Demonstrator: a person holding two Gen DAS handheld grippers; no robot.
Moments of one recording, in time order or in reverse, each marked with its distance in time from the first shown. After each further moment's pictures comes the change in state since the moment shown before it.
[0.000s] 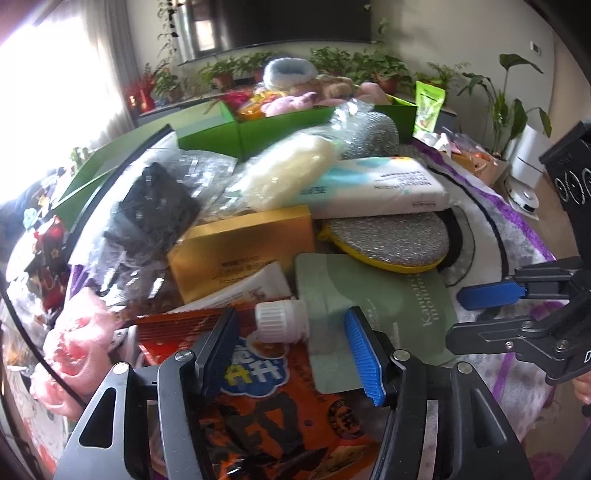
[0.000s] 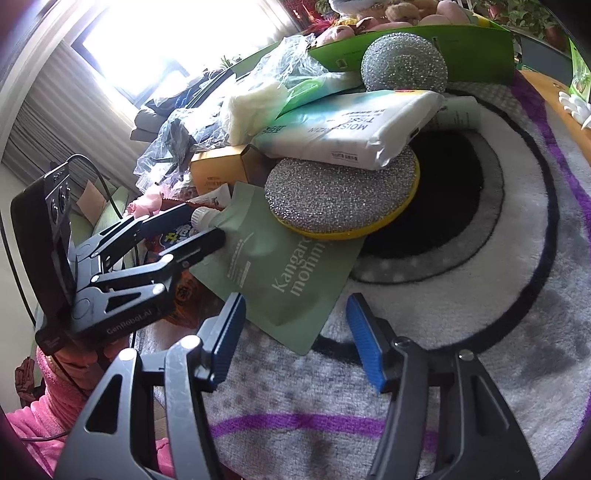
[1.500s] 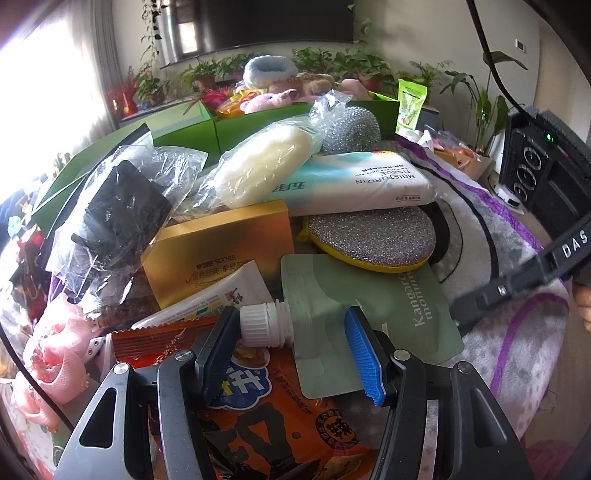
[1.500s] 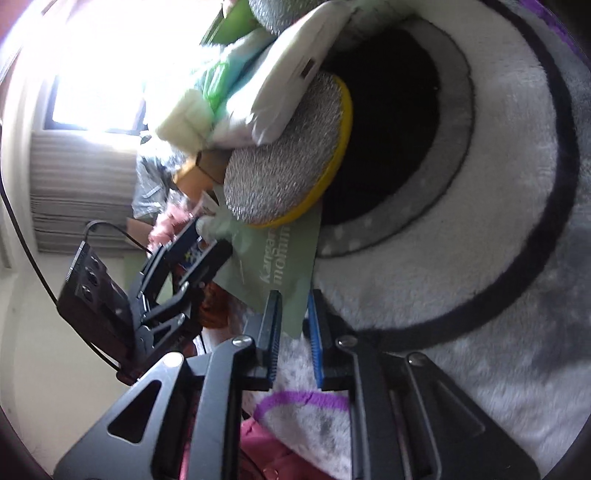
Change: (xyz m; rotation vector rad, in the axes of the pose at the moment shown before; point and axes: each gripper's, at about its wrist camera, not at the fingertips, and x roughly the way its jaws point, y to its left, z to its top) left arm 0.009 -0.003 0.000 0.026 -0.009 -0.056; right arm -0.002 -0.079 0.011 0.359 0.216 0.223
